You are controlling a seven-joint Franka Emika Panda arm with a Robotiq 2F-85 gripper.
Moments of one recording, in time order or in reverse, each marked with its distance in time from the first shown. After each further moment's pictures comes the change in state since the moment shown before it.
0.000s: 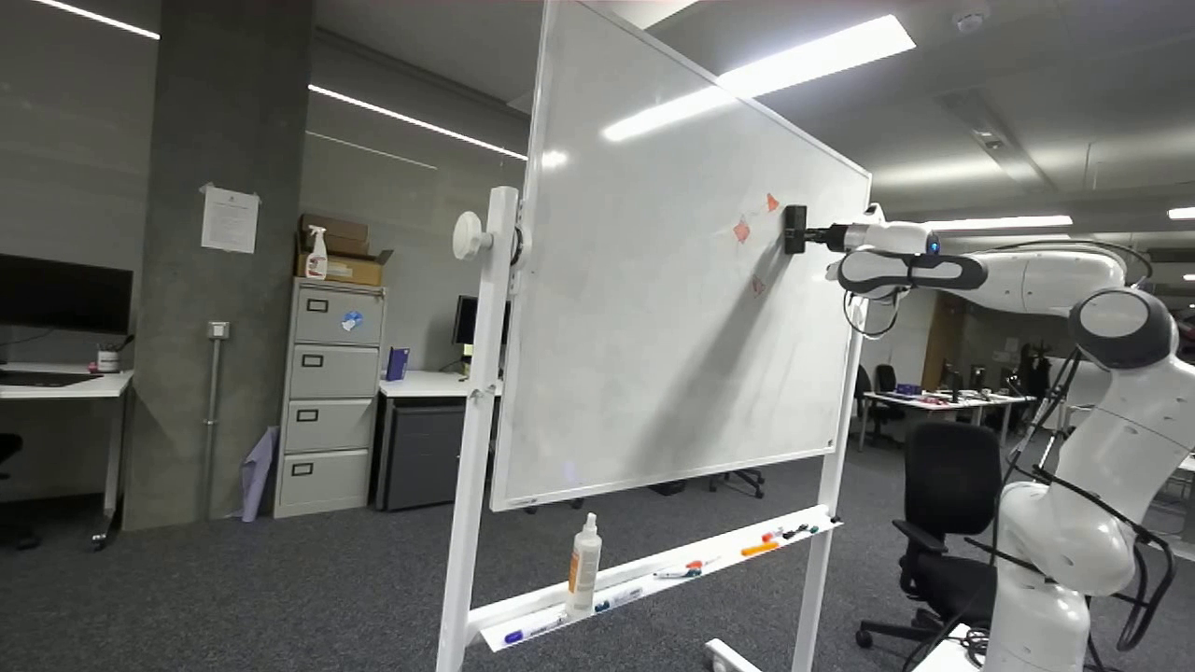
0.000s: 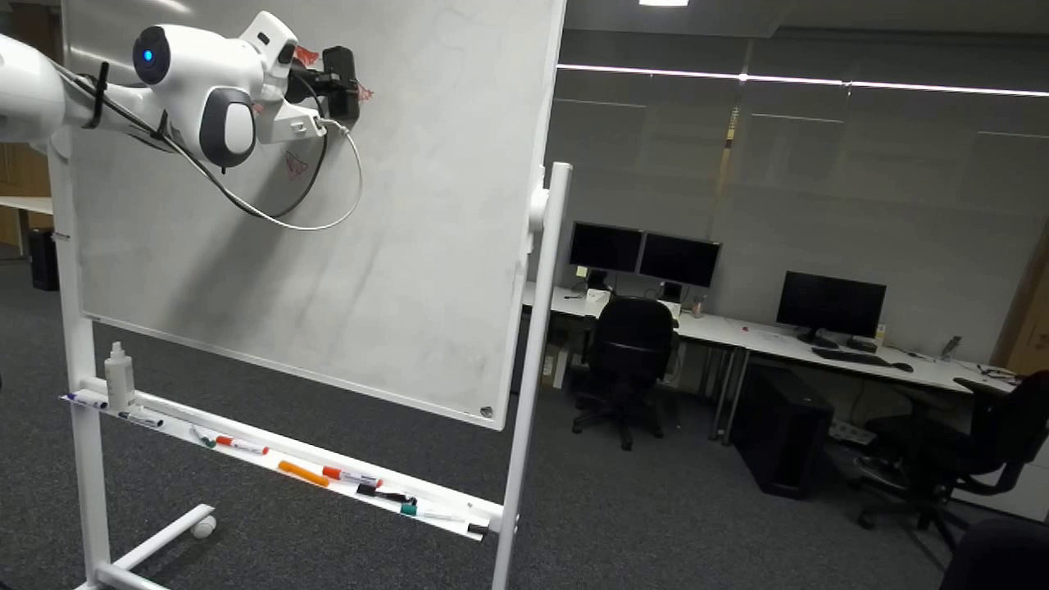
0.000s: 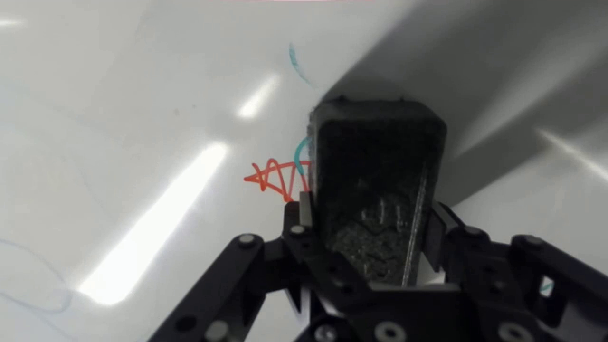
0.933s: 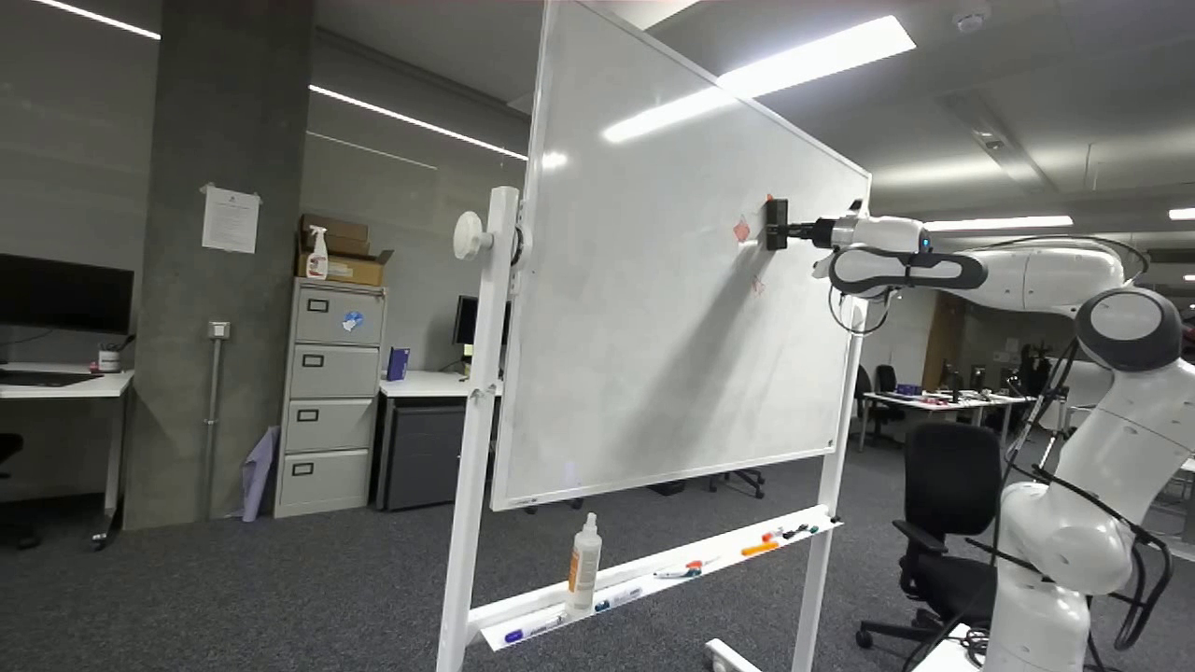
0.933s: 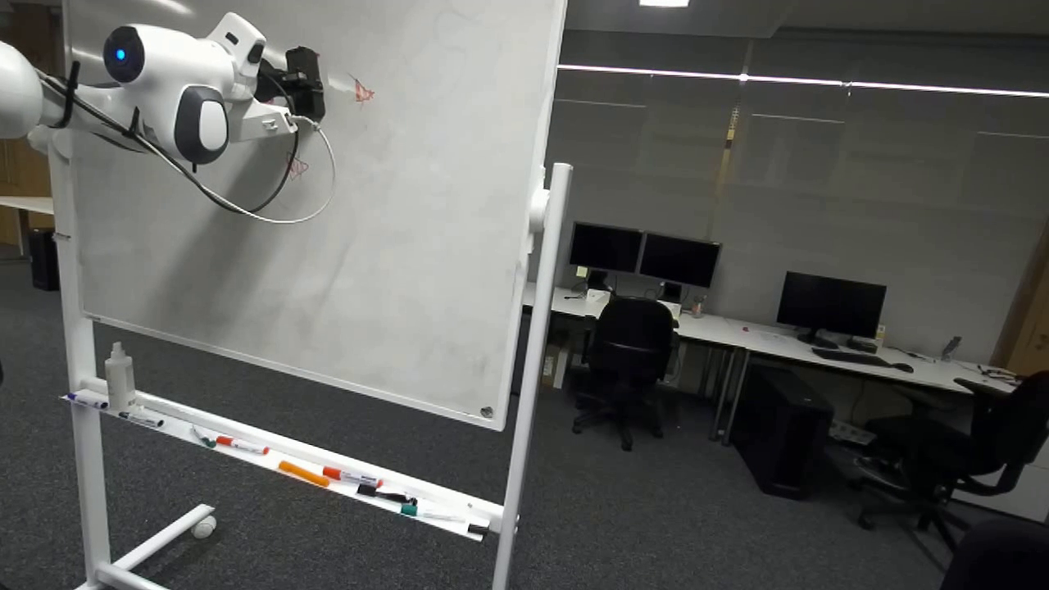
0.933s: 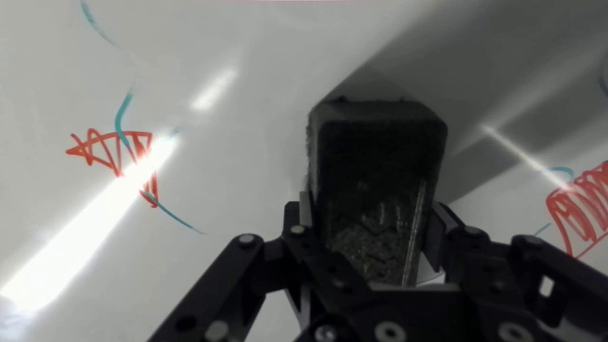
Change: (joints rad) arm -0.037 -0.006 0.135 -0.041 0.000 0.000 0.000
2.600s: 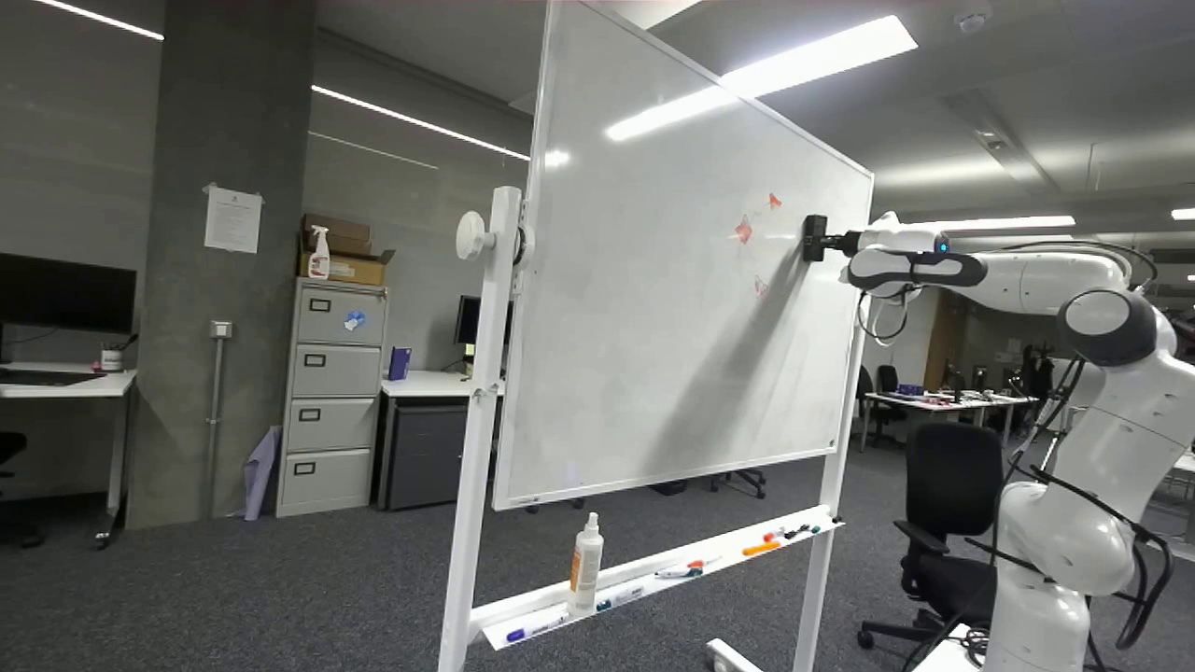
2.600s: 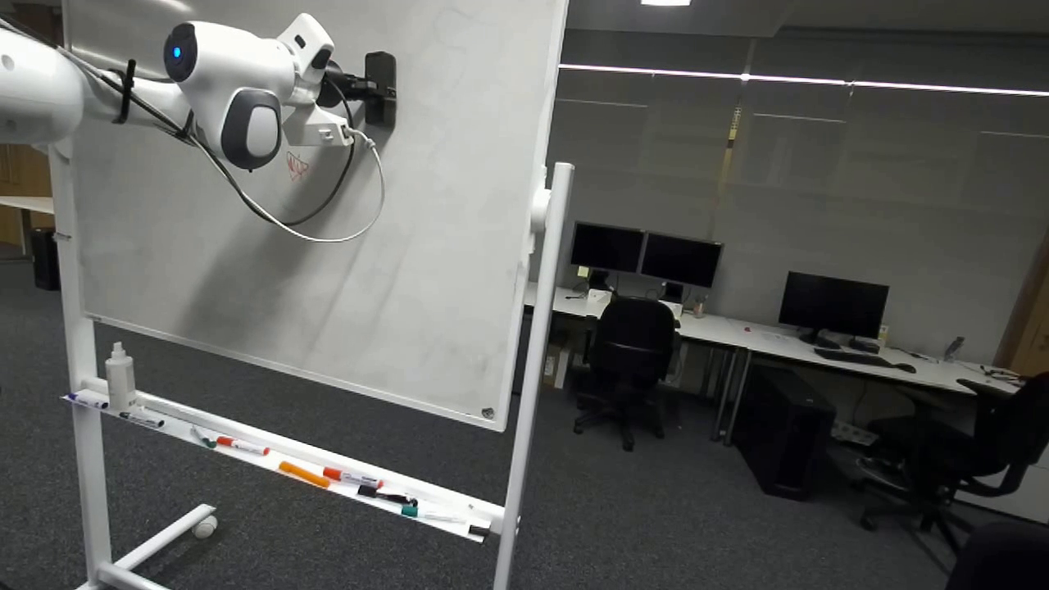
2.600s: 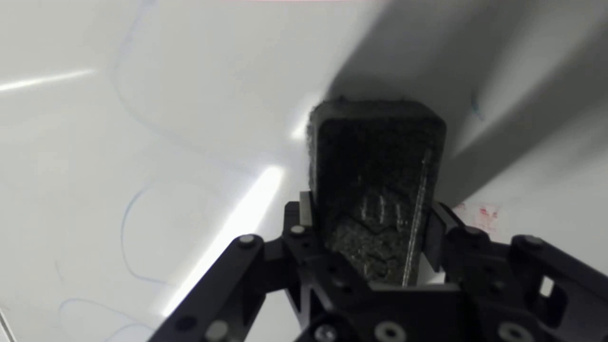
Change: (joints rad) arm 0.032 0.034 -0.247 0.101 0.081 -0.047 0.019
